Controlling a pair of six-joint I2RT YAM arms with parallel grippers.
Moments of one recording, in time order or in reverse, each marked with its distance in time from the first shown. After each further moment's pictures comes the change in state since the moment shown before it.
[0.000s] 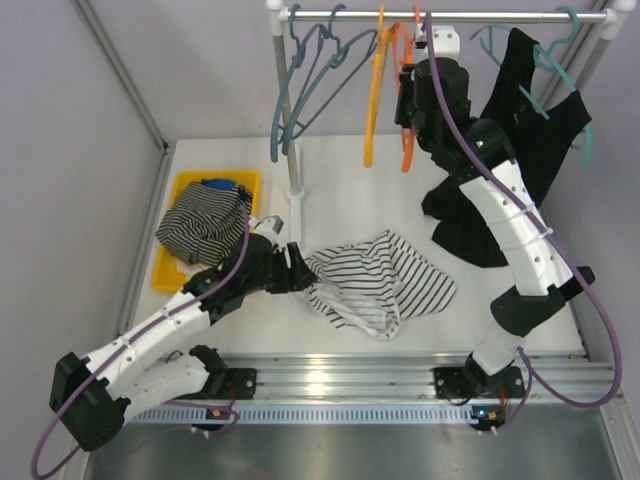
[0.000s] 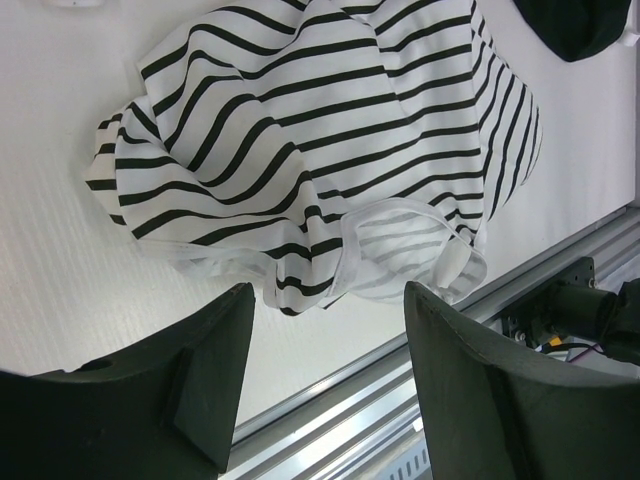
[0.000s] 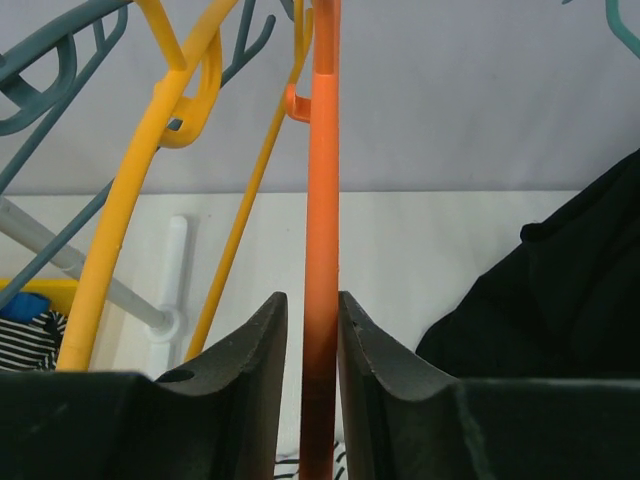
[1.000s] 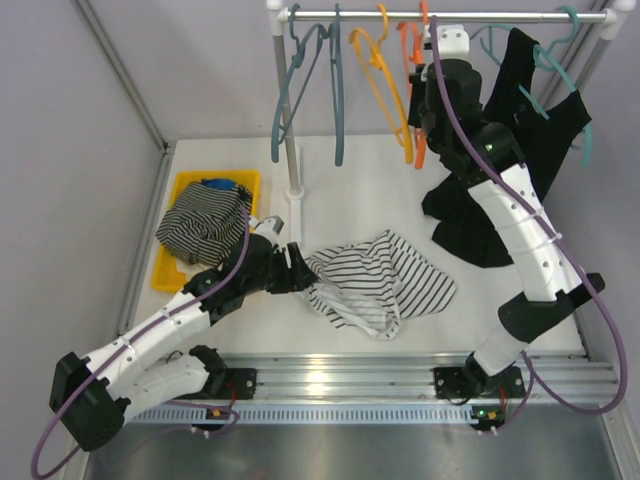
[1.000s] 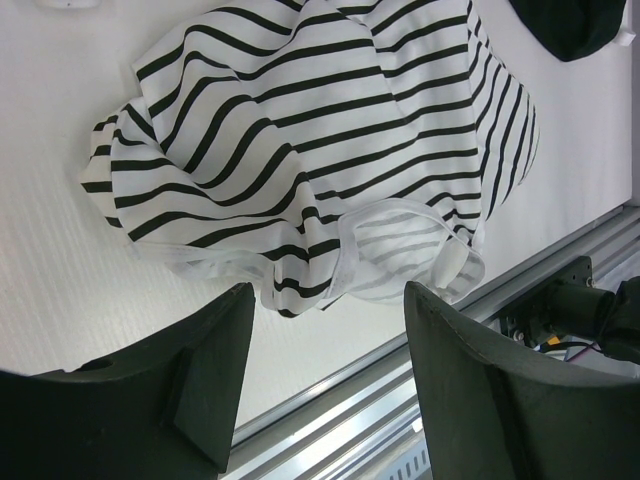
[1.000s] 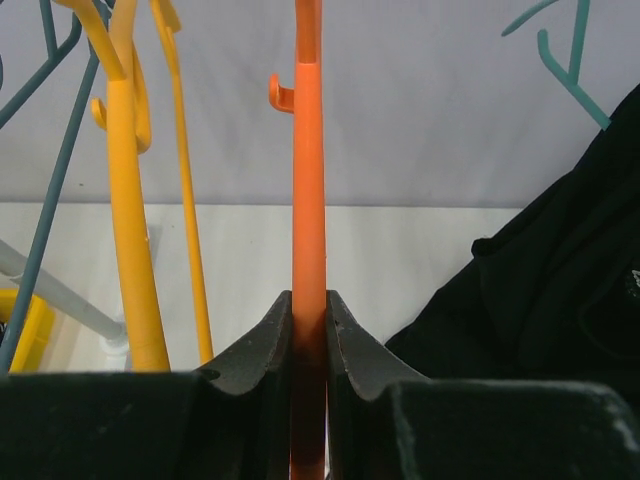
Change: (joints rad) left arm 0.000 -0.001 -0.011 0.018 0.006 -0.001; right arm -0.035 -0.050 -0.073 0.042 0.008 -0.093
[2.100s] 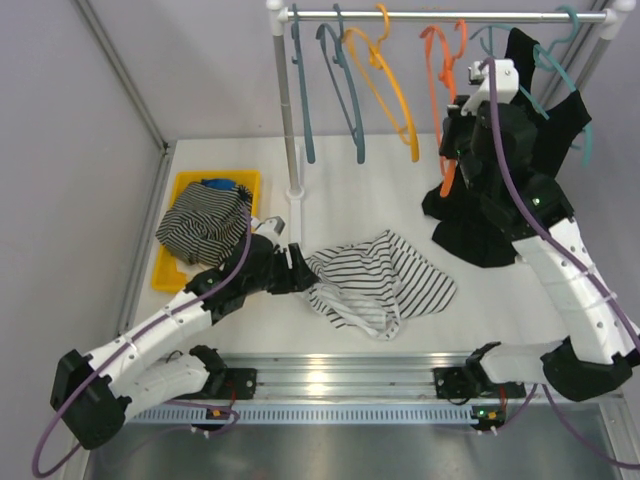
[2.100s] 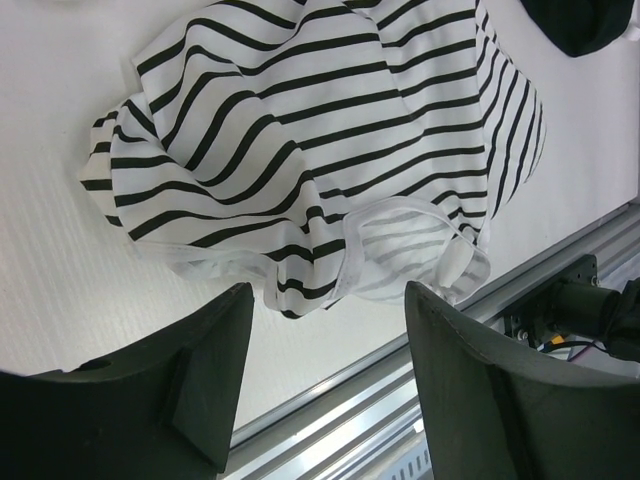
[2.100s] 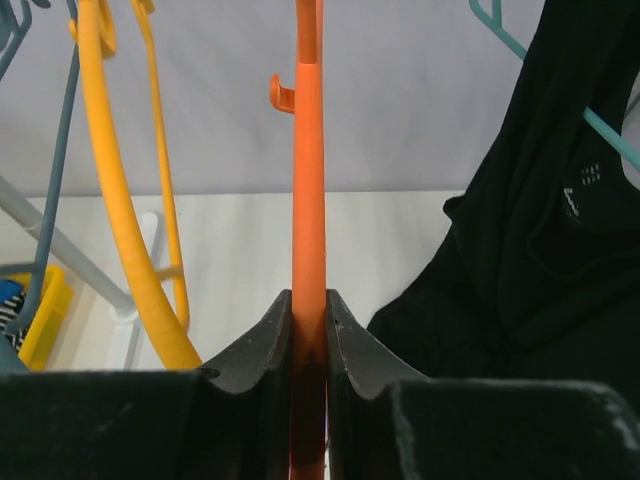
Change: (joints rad) left arm 0.000 0.013 -0.005 0.007 0.003 0.001; right arm -0.012 -0.348 -0.392 0.149 -0.019 0.001
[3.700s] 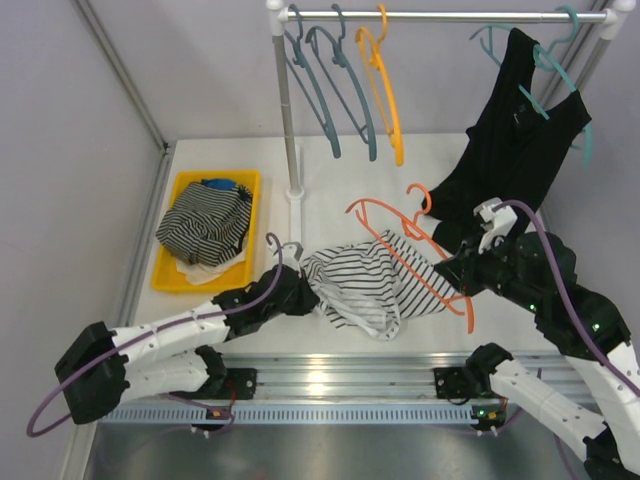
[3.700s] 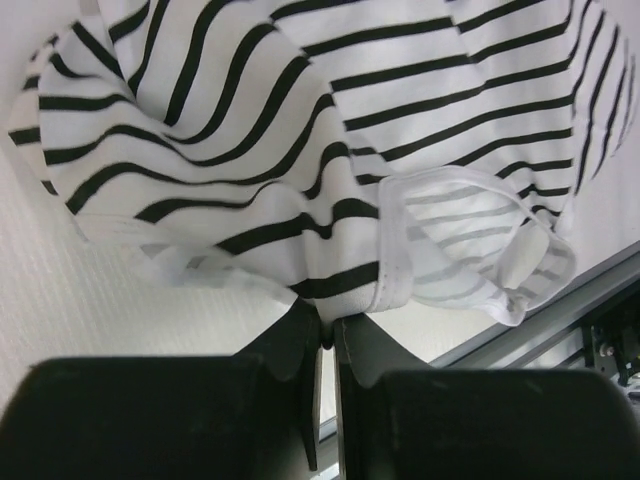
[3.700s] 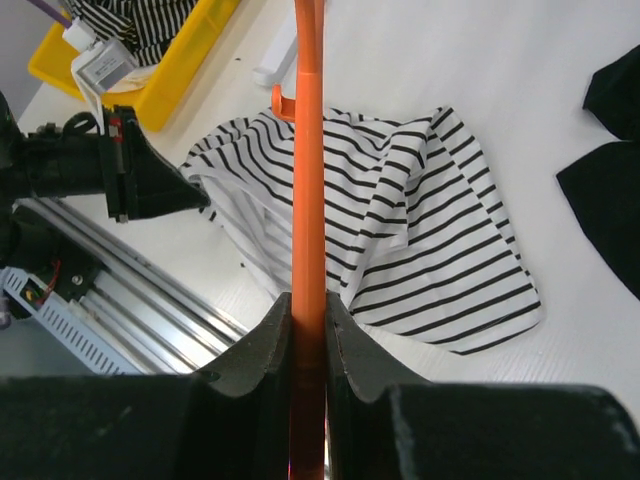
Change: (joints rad) left arm -0.243 0.107 -0.207 0.267 -0.236 -0.089; right arm -0.002 -0.676 -0.642 -0.364 -0.630 0.160
